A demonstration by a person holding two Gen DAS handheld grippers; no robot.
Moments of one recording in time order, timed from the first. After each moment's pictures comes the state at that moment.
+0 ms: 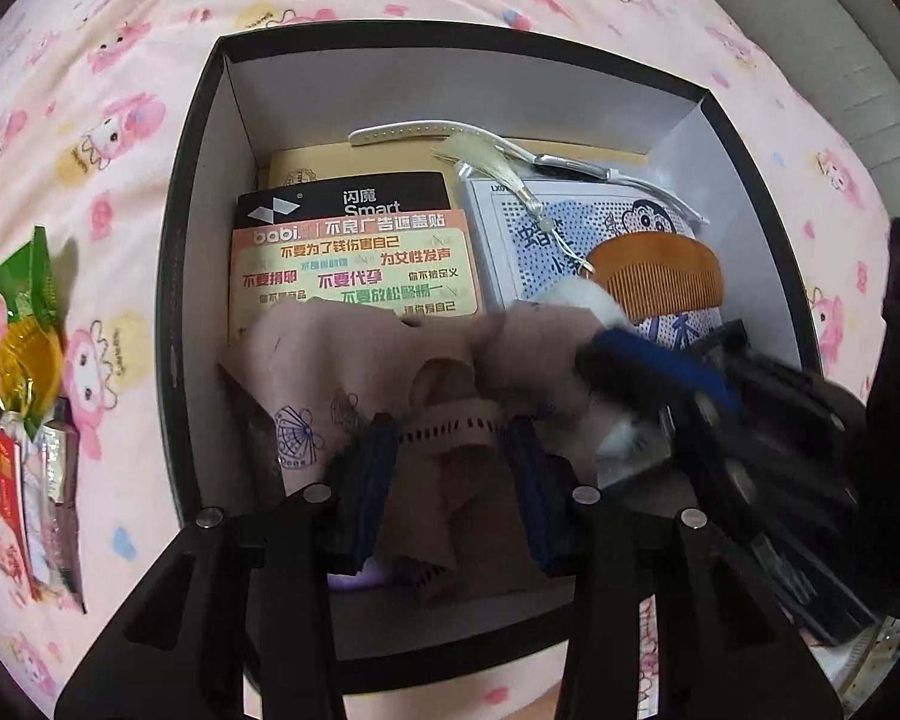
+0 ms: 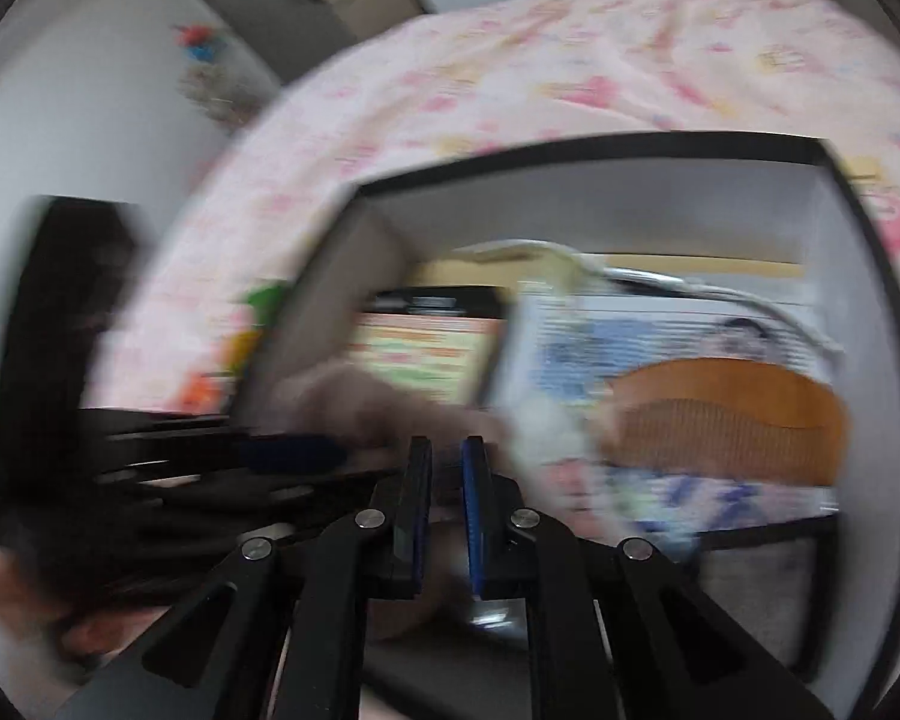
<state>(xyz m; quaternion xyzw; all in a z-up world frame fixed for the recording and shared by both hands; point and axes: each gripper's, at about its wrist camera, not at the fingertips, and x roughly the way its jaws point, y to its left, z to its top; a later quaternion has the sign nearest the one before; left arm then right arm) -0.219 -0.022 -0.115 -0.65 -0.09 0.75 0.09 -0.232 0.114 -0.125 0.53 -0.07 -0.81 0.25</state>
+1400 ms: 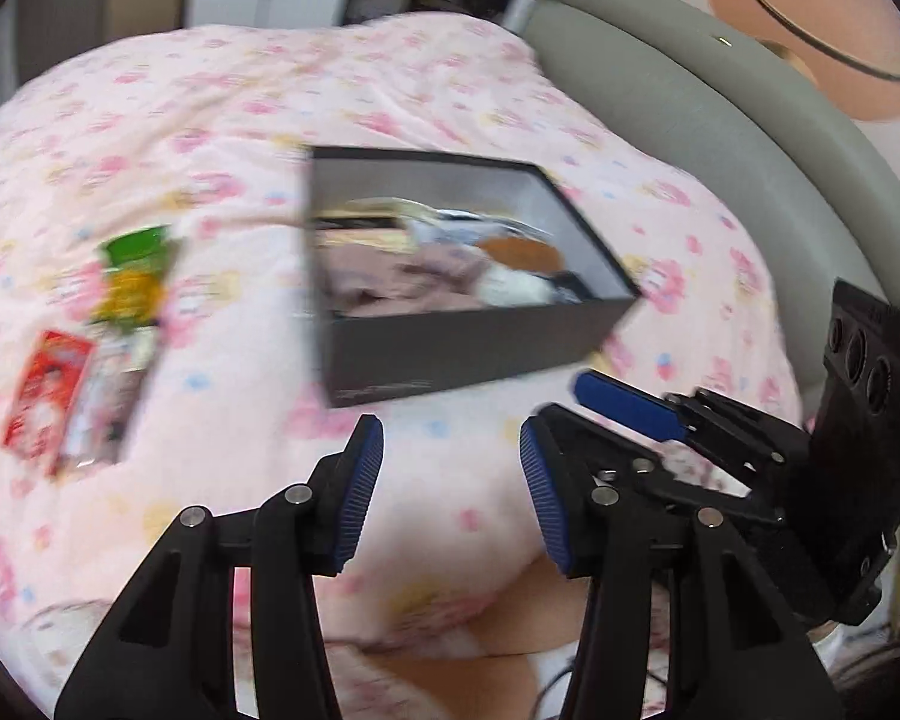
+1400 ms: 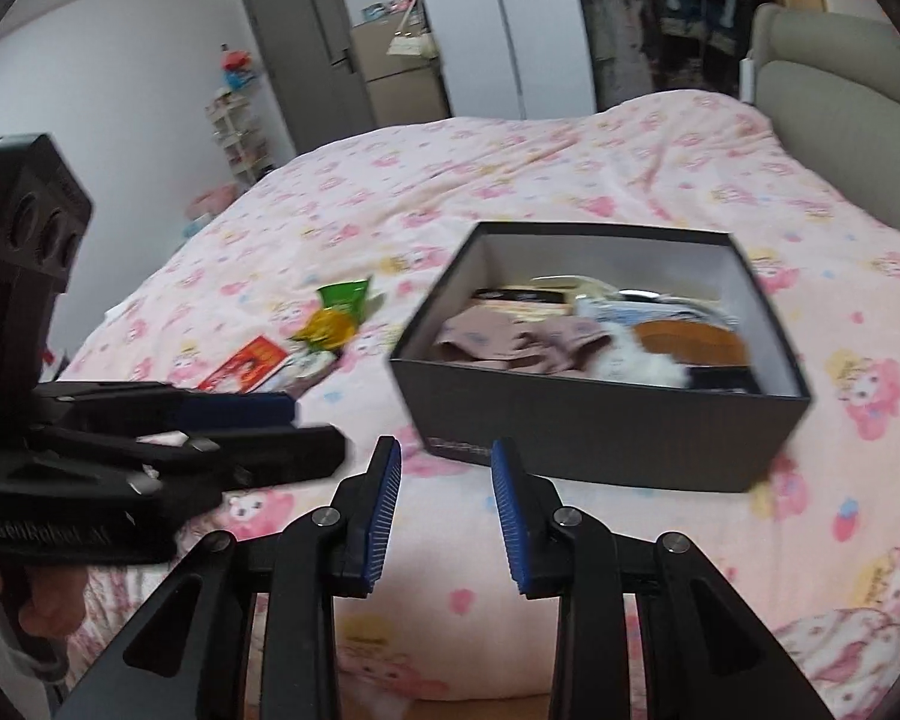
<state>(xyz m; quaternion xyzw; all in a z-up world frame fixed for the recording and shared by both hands) 0.002 -0.085 -0.018 -0.47 -0.11 0.87 0.13 -0.015 0.062 -0.040 0.40 -0.01 -0.89 0.24</state>
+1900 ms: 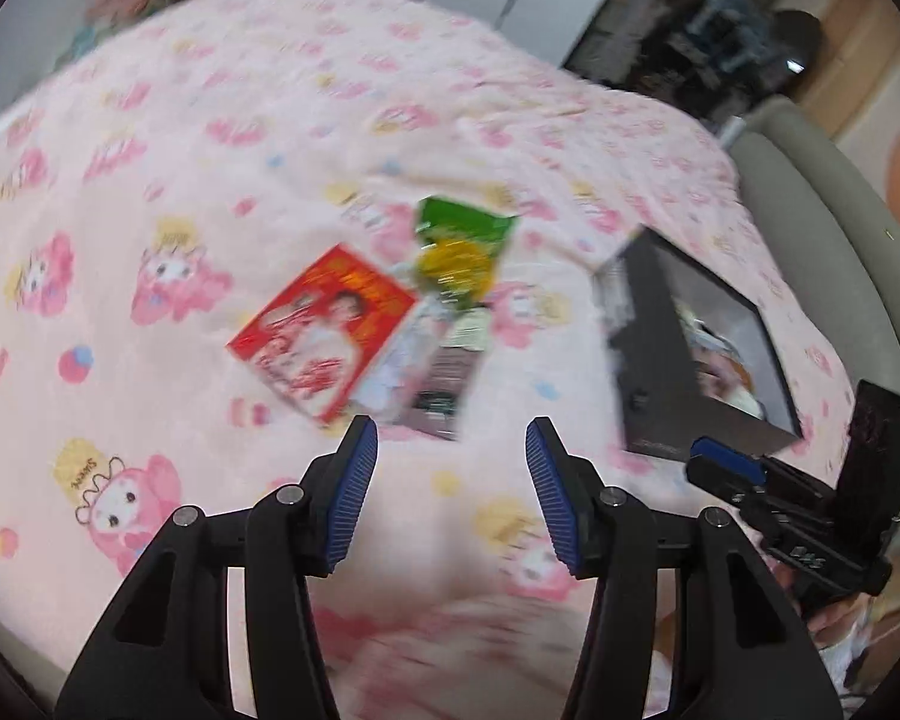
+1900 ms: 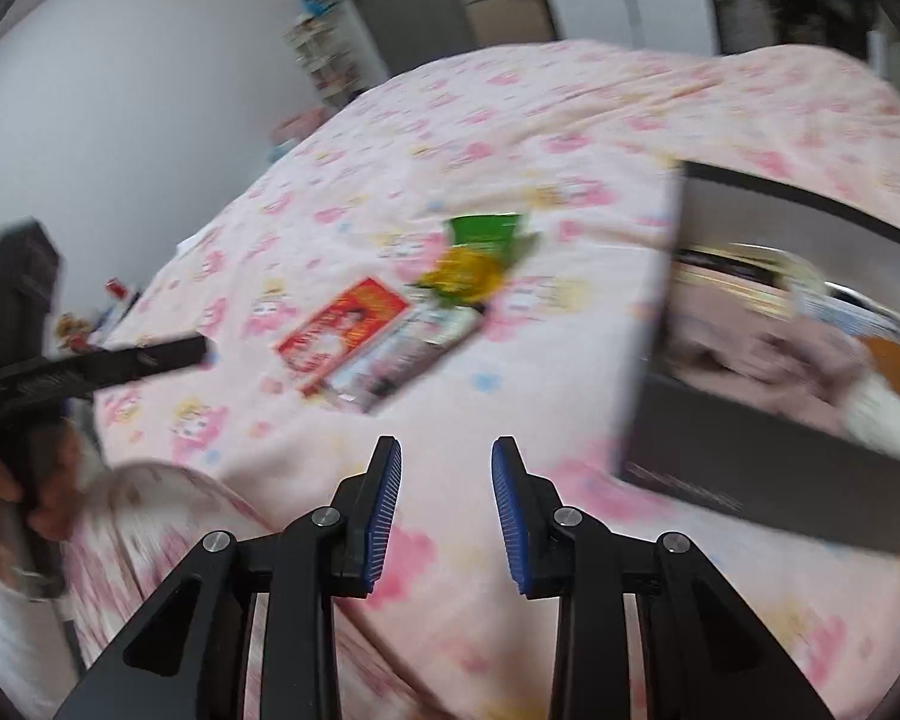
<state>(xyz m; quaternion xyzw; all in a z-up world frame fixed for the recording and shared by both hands) 0.034 -0.317 -0.077 -0.47 -0.24 0.85 -0.05 -0.070 -0.071 -0.081 0.47 0.00 -0.80 0.37</state>
